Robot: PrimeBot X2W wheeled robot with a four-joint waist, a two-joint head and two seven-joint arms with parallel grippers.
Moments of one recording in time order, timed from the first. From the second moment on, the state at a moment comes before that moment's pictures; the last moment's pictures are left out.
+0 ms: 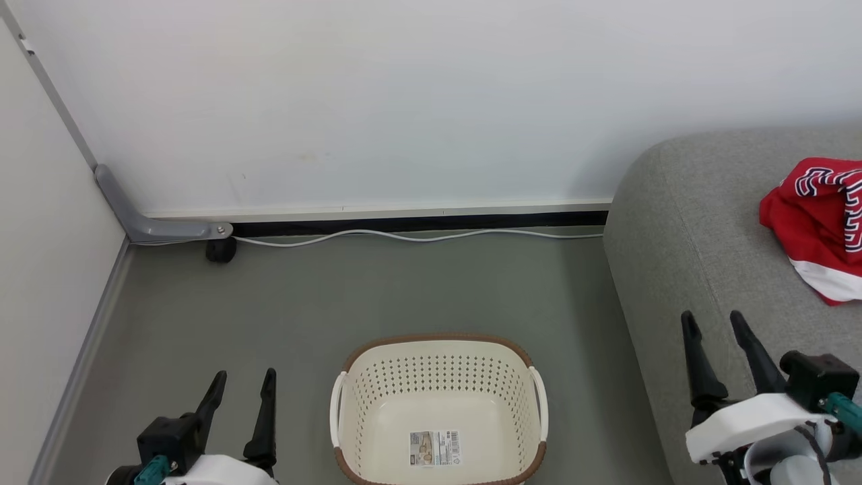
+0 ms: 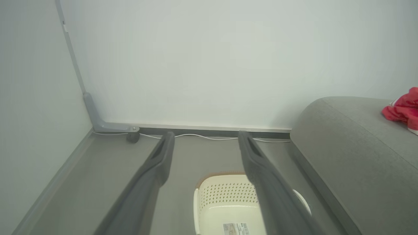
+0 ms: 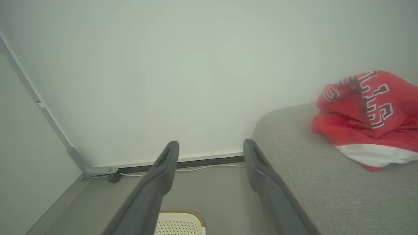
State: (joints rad) left arm -0.06 0.07 -0.07 0.42 -0.25 -0.08 -0.26; right arm -0.18 -0.13 0.06 0.42 0.35 0.13 -0.26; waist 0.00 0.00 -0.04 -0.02
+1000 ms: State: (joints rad) left arm -0.01 0.04 0.01 0.37 -0.18 -0.08 -0.26; right arm -0.18 -0.12 0.10 0.45 0.24 0.13 -0.26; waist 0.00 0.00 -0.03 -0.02
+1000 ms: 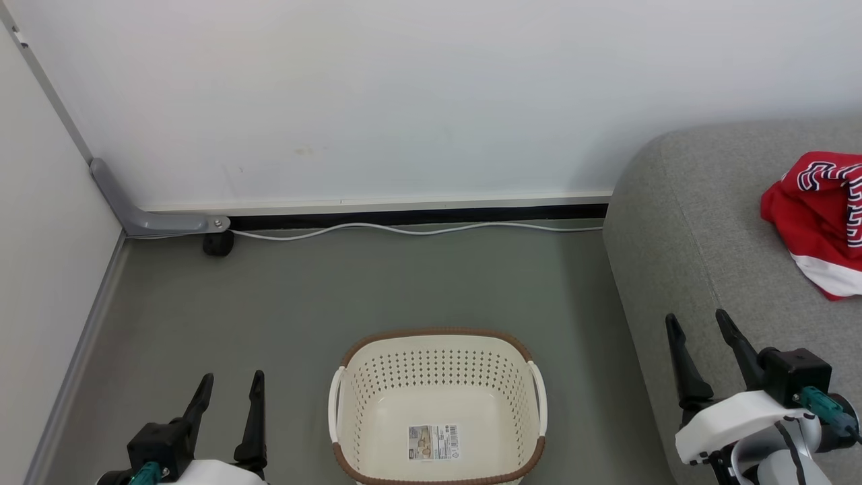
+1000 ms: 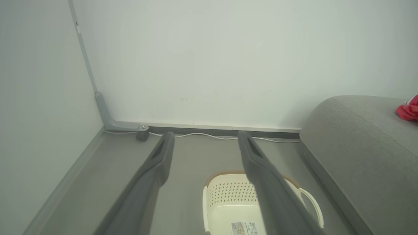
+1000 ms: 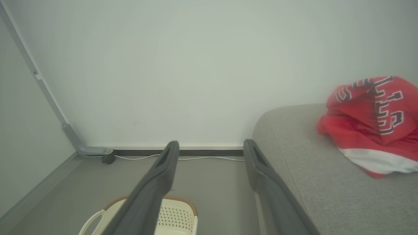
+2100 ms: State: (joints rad) left arm 0.04 0.02 0.00 0.45 -0.28 -0.09 -0.22; right arm -0.12 -0.08 0.09 0.52 0.34 0.13 -0.23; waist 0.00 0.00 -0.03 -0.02
